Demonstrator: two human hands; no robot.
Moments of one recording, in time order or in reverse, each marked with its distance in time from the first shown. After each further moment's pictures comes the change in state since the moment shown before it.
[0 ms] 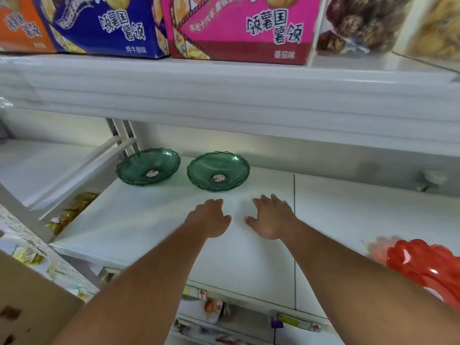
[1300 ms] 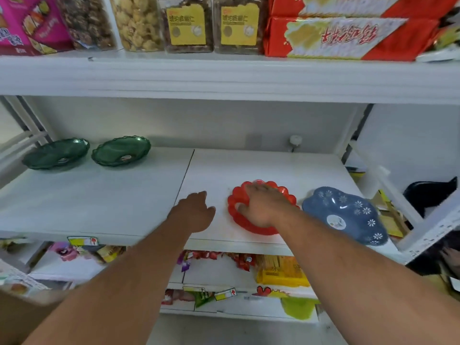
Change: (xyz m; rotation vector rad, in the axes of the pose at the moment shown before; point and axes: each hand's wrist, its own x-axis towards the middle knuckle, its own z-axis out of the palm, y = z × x) left_hand -0.189 0.281 0.133 0.051 0.018 0.137; right_hand -0.305 0.261 -0.027 0.062 0.058 0.121
